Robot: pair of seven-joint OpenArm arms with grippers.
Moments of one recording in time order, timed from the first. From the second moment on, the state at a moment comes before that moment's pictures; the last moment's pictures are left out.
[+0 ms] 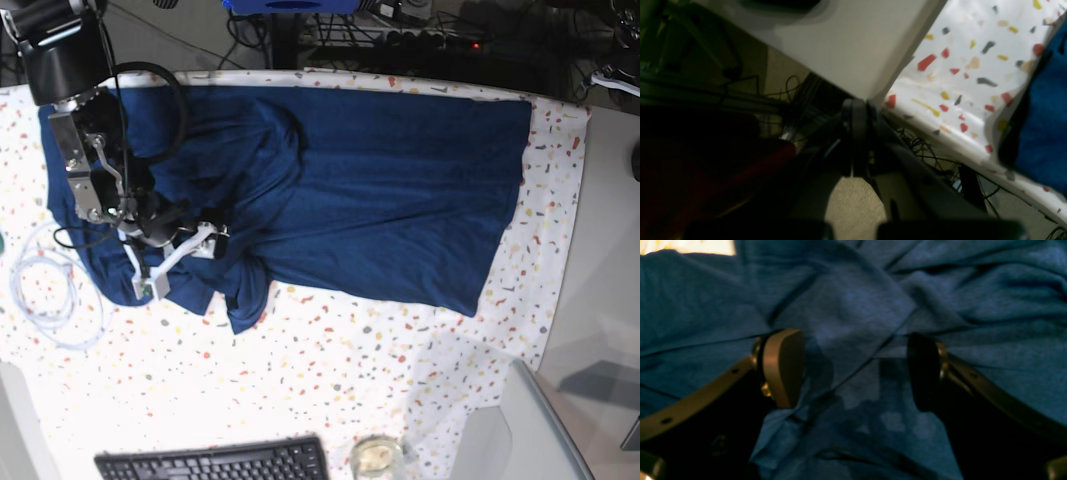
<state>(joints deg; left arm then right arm) 25.1 -8.3 -60.6 86.7 -13.4 -25.3 33.1 4.4 13.2 -15.3 70.3 35.1 -0.9 -35.4</state>
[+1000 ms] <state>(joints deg) 25.1 -8.4 -60.7 87.0 -13.2 -25.3 33.1 -5.0 10.6 -23.0 97.8 34.8 -0.7 -43.2</state>
